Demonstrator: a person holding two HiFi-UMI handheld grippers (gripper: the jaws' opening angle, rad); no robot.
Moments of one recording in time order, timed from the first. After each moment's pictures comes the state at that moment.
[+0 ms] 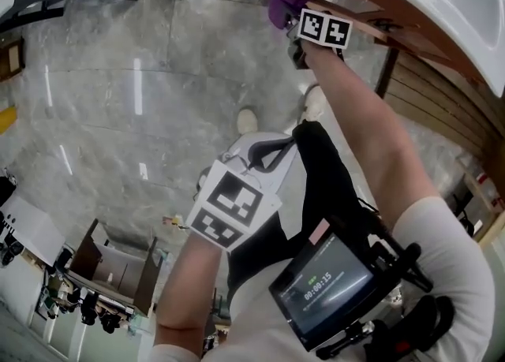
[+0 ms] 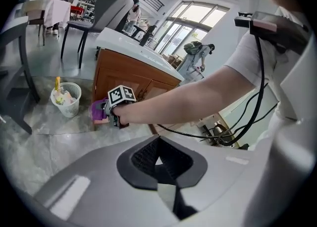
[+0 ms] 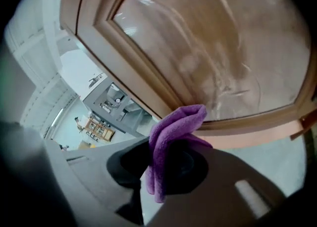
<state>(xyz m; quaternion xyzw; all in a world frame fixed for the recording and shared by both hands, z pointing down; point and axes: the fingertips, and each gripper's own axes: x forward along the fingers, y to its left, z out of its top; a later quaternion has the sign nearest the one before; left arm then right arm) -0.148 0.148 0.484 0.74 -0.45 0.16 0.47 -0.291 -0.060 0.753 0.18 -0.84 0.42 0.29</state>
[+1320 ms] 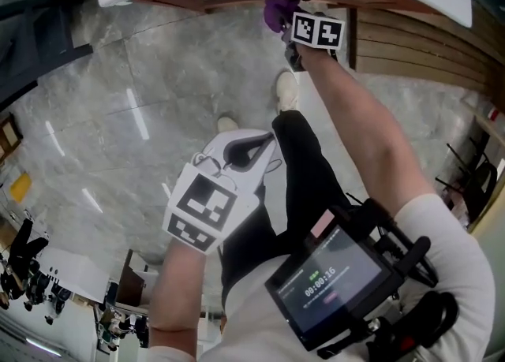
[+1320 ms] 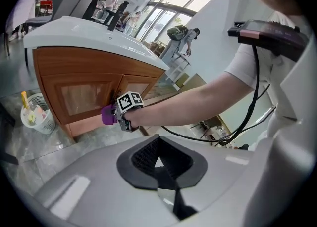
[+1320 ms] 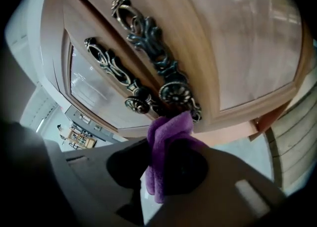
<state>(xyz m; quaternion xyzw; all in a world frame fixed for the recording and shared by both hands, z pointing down) -0.055 0.050 0.492 0.80 -0.35 0.21 0.45 -0.084 -0.172 0.783 0.29 -0.80 0.44 0.28</state>
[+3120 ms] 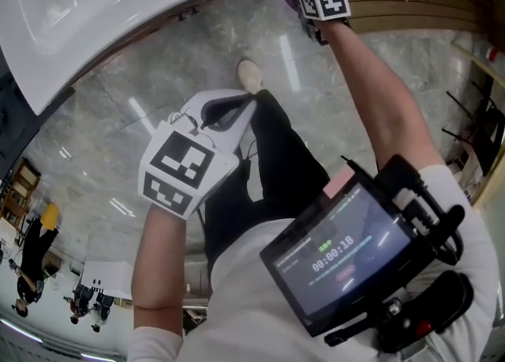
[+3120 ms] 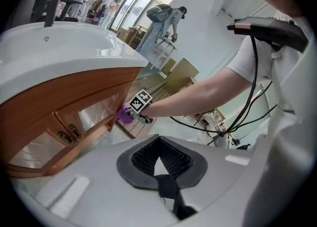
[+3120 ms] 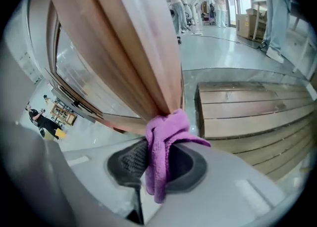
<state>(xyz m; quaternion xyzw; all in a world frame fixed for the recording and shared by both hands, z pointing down) 0.119 -0.102 0.485 0.83 -0.25 0.29 0.41 0.217 -0.299 0.792 0.31 -0.77 0.36 0.42</state>
